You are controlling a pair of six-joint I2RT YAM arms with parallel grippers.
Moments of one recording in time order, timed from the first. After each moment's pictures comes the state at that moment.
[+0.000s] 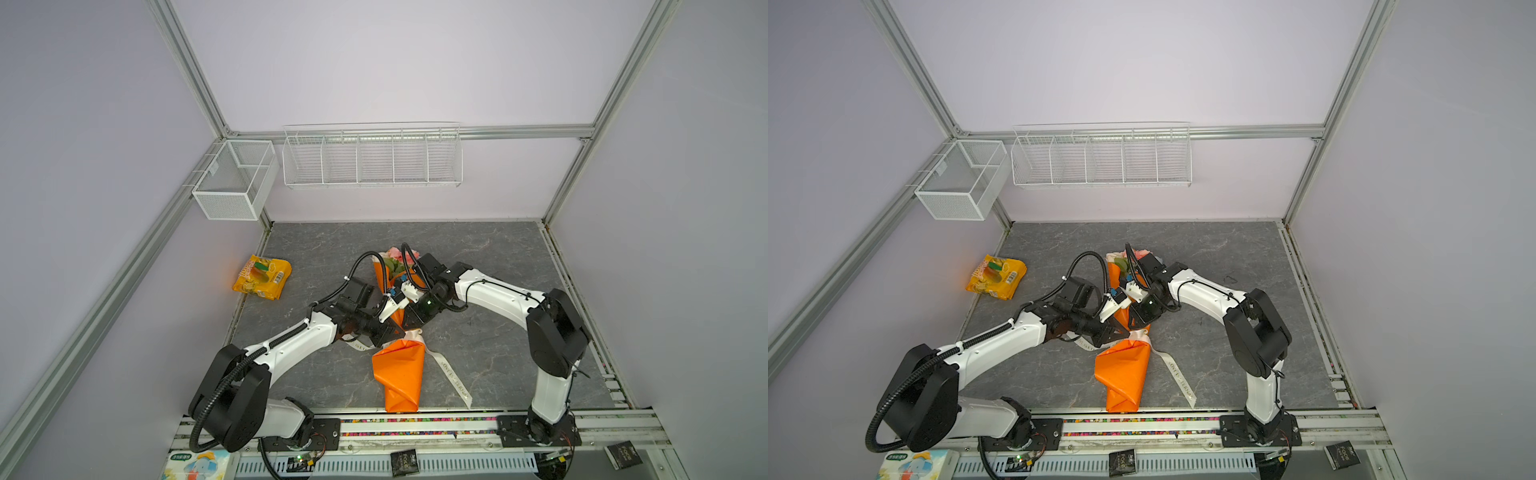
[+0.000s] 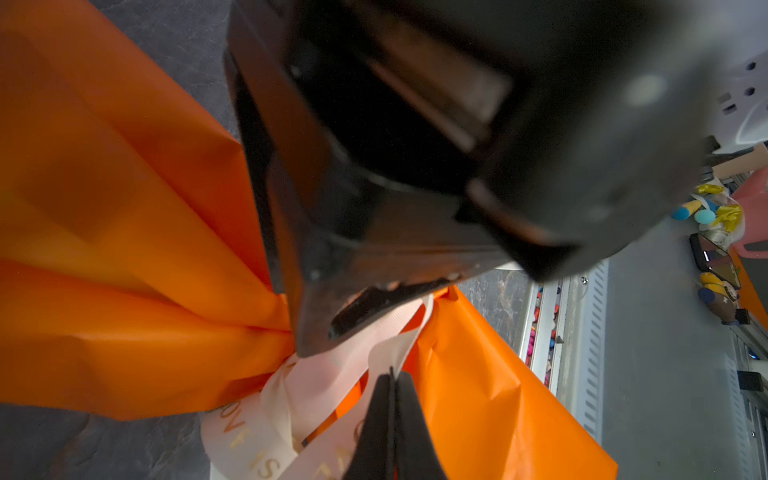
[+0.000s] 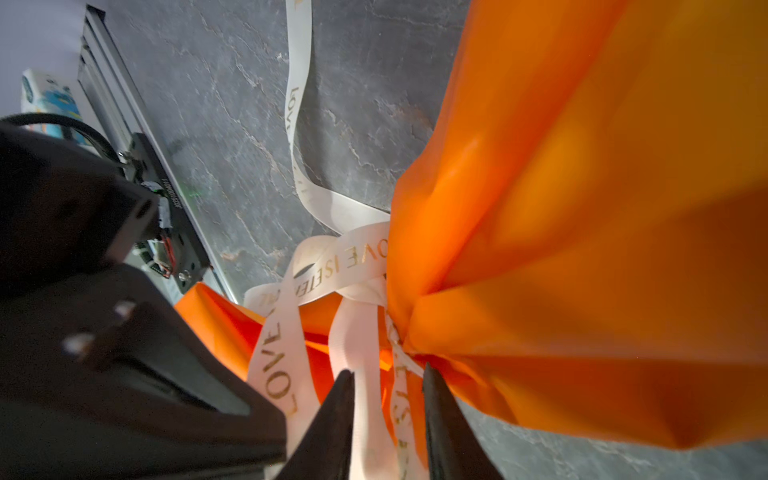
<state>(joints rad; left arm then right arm) -0.62 1.38 0.79 -0.36 0.69 0.14 0.73 1.89 1.42 -0.83 -0.54 0.01</state>
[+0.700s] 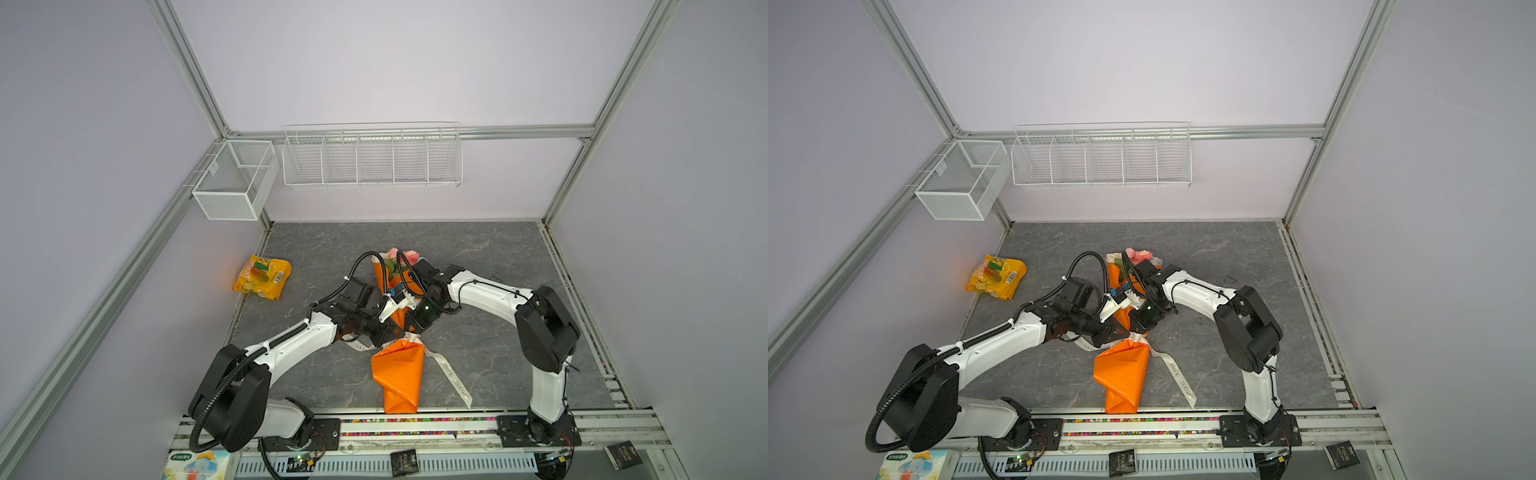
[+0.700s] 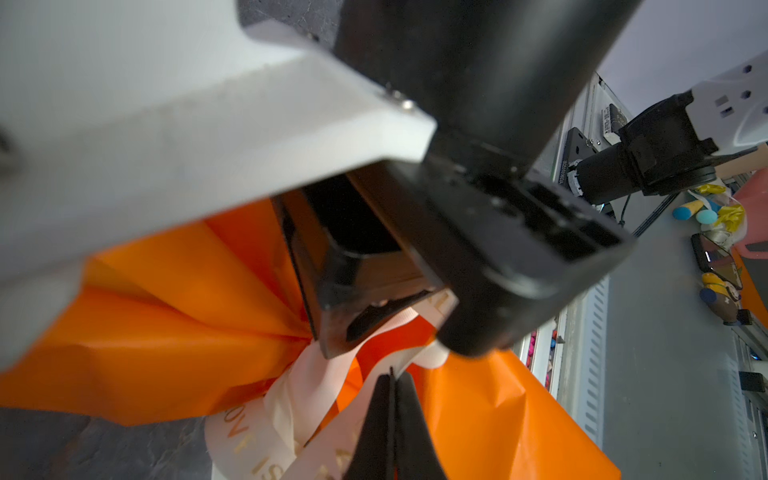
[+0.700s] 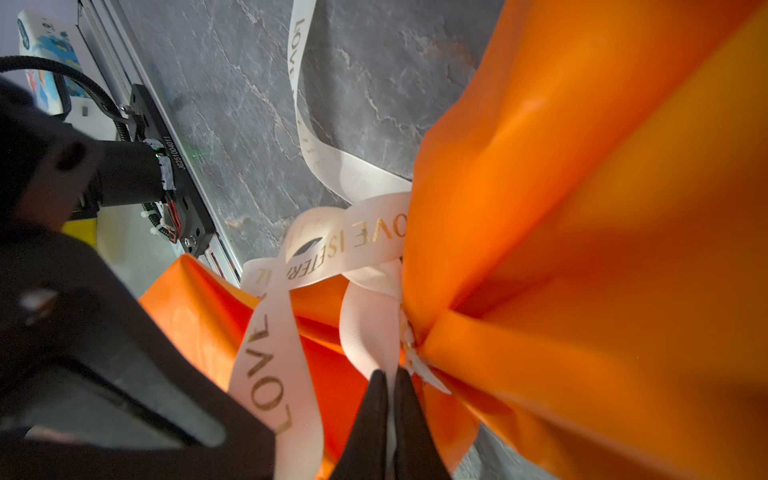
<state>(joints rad) -0.62 1.38 0.79 -0.36 0.69 0.14 0.75 1.95 1.44 -0.88 -0.59 -0.04</state>
